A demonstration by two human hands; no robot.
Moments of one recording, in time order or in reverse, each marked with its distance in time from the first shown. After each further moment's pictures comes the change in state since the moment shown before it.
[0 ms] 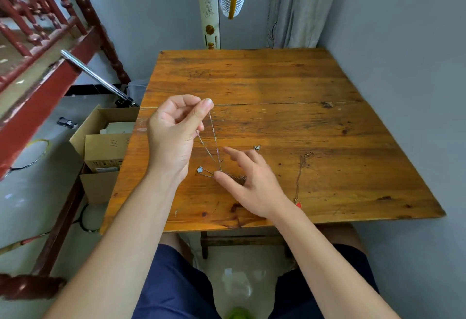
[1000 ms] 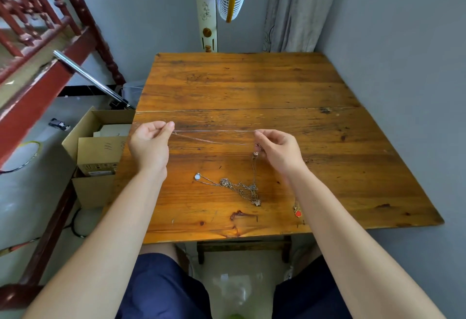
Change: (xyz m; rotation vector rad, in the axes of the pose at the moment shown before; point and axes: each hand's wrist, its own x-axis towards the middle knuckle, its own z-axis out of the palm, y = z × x) left_hand 0.051 -0.065 -0.046 0.310 0.411 -0.176; right_hand 0.063 0.040 -0.038 0.615 0.232 0.453
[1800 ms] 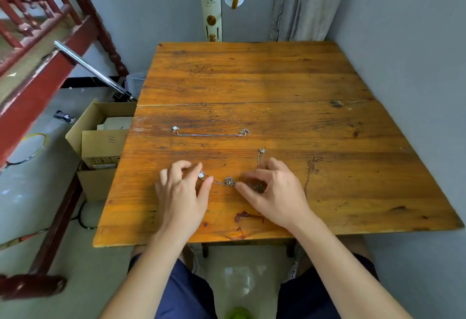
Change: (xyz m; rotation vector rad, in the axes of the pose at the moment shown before) left_hand -0.072 -0.067 -0.025 0.948 -0.264 0.592; right_hand -0.064 0.029 0.009 -0.798 -0.114 -0.413
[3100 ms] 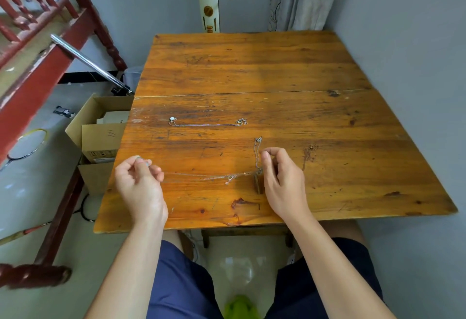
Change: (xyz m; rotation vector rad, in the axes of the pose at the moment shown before) left_hand 0.005 -0.007 -0.032 -1.145 0.447 -0.713; right_hand -0.015 0.012 0.013 0.357 0.275 0.134
